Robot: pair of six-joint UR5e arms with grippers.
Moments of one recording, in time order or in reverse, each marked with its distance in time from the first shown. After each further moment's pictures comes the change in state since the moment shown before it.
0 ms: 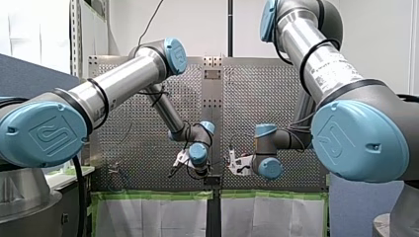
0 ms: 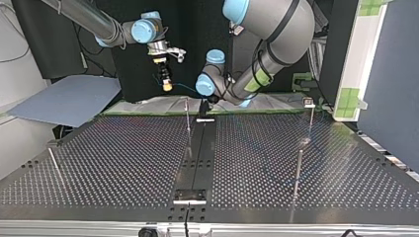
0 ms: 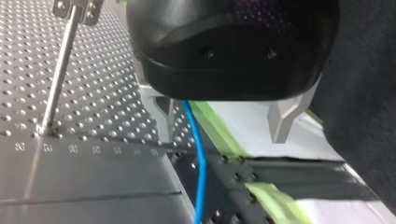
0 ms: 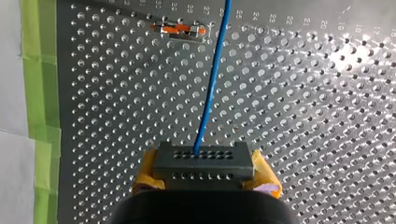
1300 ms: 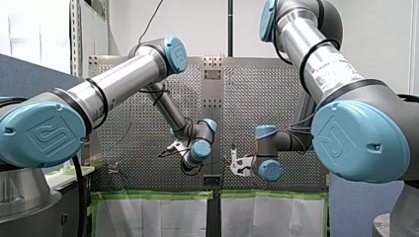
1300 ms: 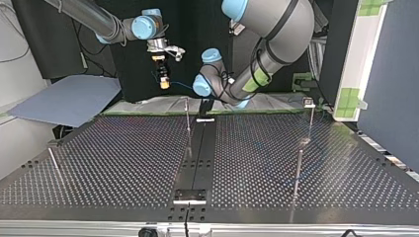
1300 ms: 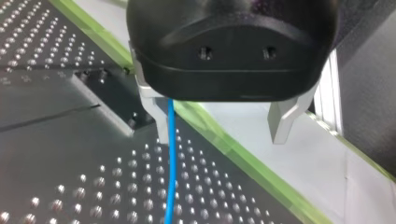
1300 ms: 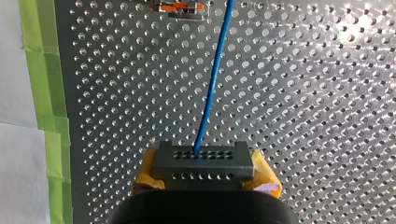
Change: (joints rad) left arm -0.014 0.006 0.019 -0.103 -0.365 0.368; right arm 0.006 0.000 0.033 -0.045 0.057 0.061
